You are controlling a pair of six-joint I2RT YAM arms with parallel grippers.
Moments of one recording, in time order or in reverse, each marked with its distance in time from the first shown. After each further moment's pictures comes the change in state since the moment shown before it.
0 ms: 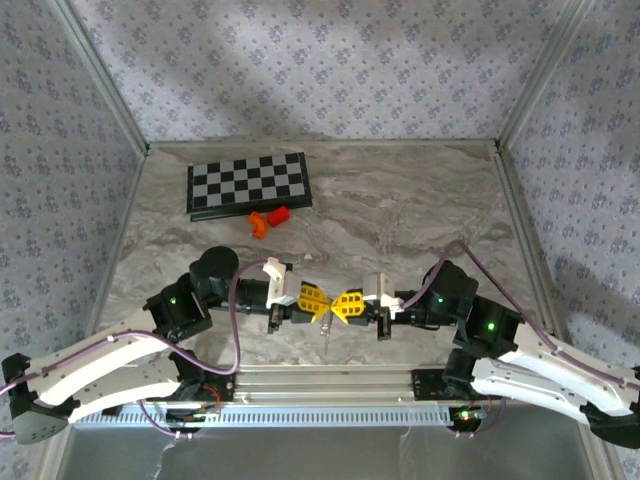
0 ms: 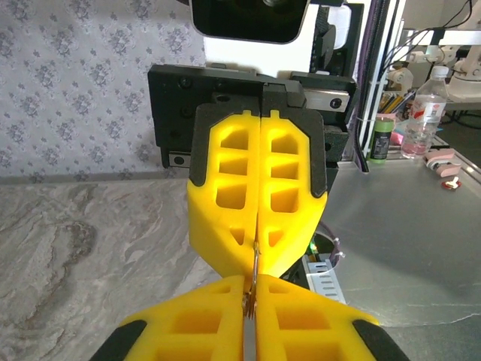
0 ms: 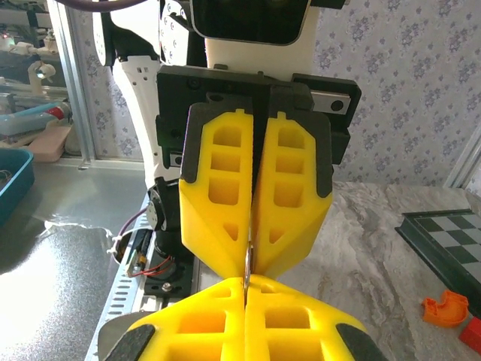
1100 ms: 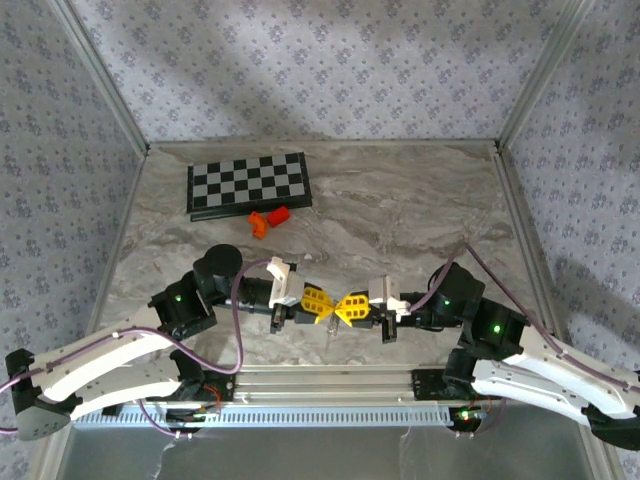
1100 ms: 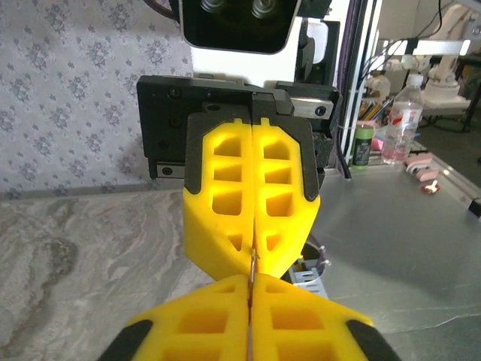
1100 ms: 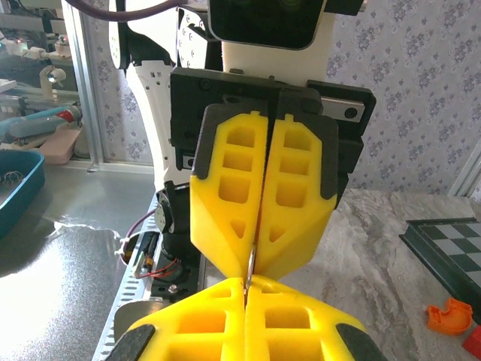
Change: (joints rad) left arm -0.006 0.035 0.014 0.041 0.045 -0.011; right arm 0.002 -0.035 -0.002 -0.011 -0.016 -0.003
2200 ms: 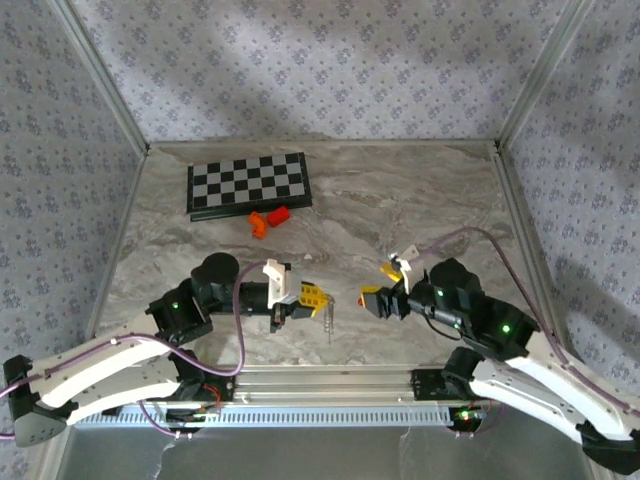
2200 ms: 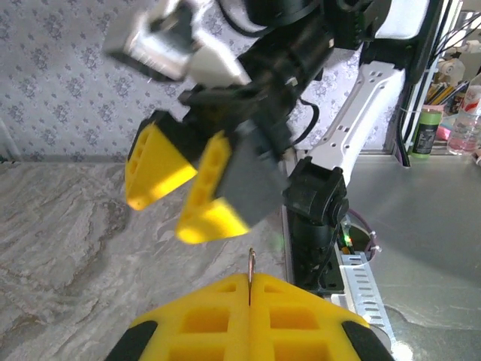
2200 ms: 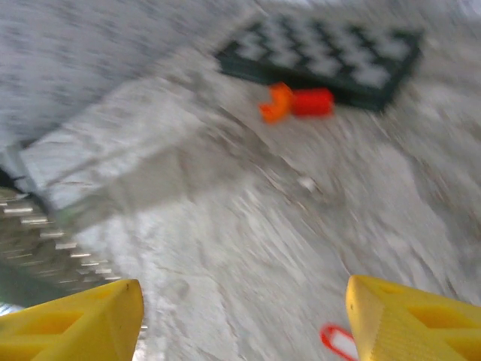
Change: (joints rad) left arm 0.007 -0.068 -0.095 -0.002 -0.163 0.011; right arm -0.220 -0.004 0.001 -0.399 0.425 0.434
